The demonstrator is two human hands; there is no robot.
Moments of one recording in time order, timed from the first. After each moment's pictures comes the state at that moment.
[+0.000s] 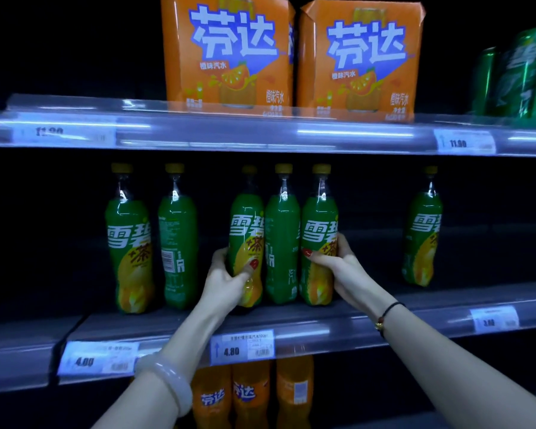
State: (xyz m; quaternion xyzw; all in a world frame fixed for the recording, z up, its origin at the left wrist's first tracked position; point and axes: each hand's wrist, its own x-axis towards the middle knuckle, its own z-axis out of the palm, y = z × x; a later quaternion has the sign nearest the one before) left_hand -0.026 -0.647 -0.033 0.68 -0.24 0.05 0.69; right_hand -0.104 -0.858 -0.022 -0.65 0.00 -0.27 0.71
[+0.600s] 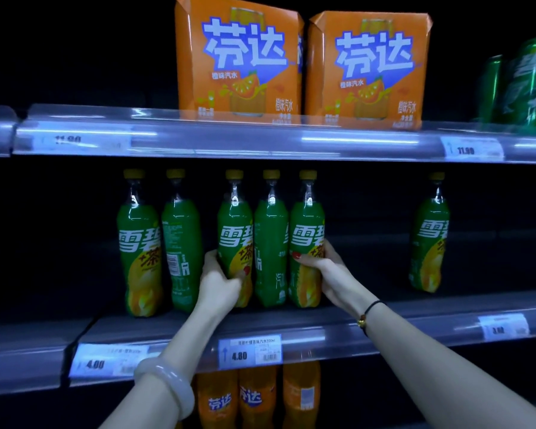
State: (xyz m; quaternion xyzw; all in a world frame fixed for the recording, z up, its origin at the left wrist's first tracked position) left_hand -0.023 -0.630 -0.023 0.74 -0.21 0.13 0.63; right_hand -0.082 -0.832 -0.017 -0.64 -0.01 -0.23 0.73
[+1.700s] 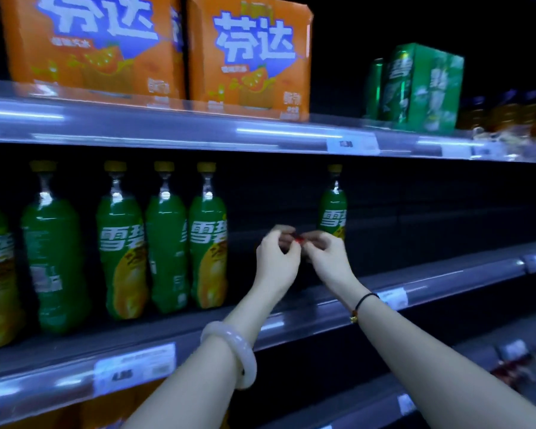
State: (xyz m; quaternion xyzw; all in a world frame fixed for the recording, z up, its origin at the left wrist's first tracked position) left_hand -0.136 -0.834 0.009 0.65 -0.38 0.06 0.65; right_hand -0.190 -0.929 0.004 -0.72 0.15 -0.44 0.52
